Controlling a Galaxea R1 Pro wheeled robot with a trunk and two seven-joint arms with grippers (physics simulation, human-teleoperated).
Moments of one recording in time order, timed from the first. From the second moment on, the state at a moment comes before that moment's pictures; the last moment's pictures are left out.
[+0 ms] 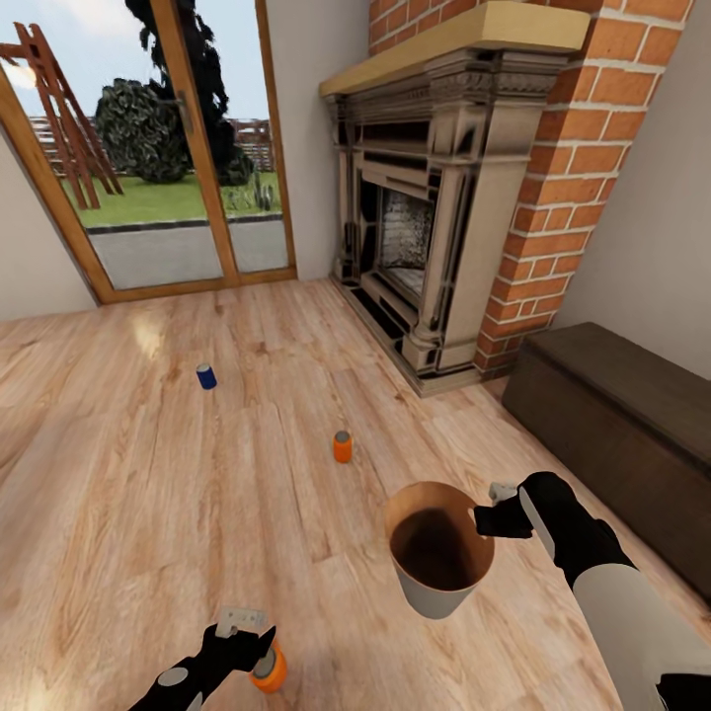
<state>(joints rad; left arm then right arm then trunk) -0.40 0.08 -0.20 -0.43 0.17 -0.10 -0.19 -0.77 -0.15 0.00 -0.76 0.01 1.04 0.33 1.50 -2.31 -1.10</state>
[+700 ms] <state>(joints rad) -0.40 0.08 -0.20 -0.42 0.17 -0.10 -0.19 -0.76 -0.15 0.01 -0.76 0.00 1.04 0.33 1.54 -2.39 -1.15</state>
